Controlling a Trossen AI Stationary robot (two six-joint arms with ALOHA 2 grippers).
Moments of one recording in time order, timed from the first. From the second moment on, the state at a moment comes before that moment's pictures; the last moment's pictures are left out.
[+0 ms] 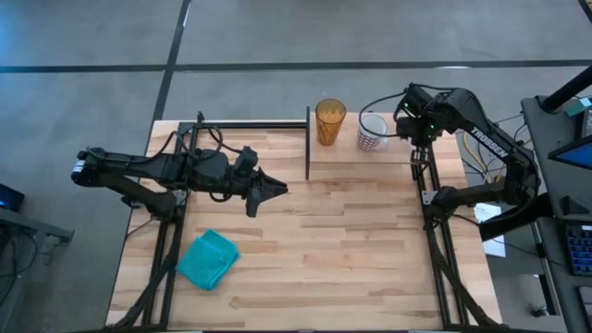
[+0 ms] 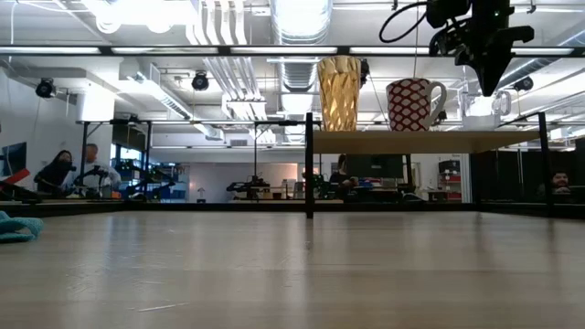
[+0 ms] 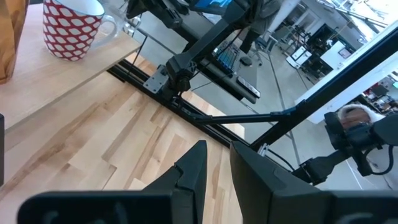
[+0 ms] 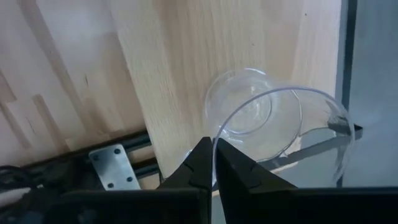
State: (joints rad) left arm -0.14 1.19 1.27 -0.31 -0.15 -0.67; right arm -0.77 1.23 1.38 -1.56 0.20 -0.59
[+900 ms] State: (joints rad) left arm -0.14 1.19 1.27 -0.31 -0.13 -0.67; right arm -0.77 1.23 1.38 -1.57 0.15 -0.66
